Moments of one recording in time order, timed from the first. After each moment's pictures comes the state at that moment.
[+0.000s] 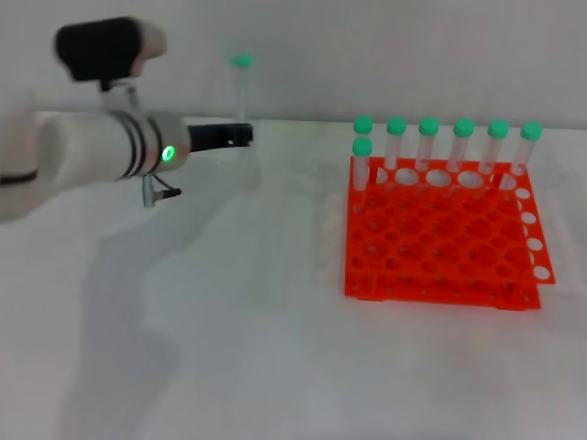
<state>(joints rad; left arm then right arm) -1.11 -2.08 2.84 -0.23 -0.32 0.56 -1.72 0.50 2.02 -0.49 -0.12 2.31 1.05 -2.73</state>
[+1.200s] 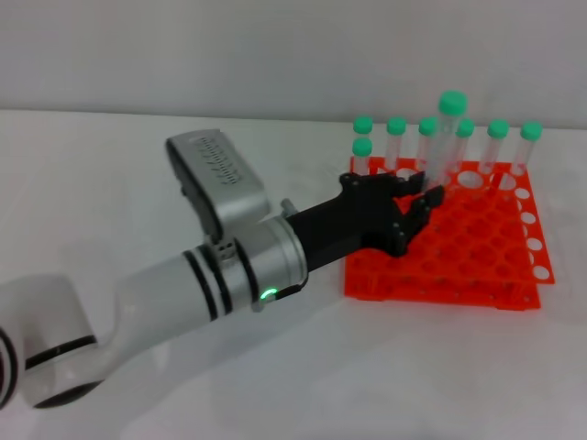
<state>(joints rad) -0.84 -2.09 2.84 0.24 -0.69 1.08 -0.57 0.39 1.90 -0.79 -0.42 2.15 1.25 -2.00</state>
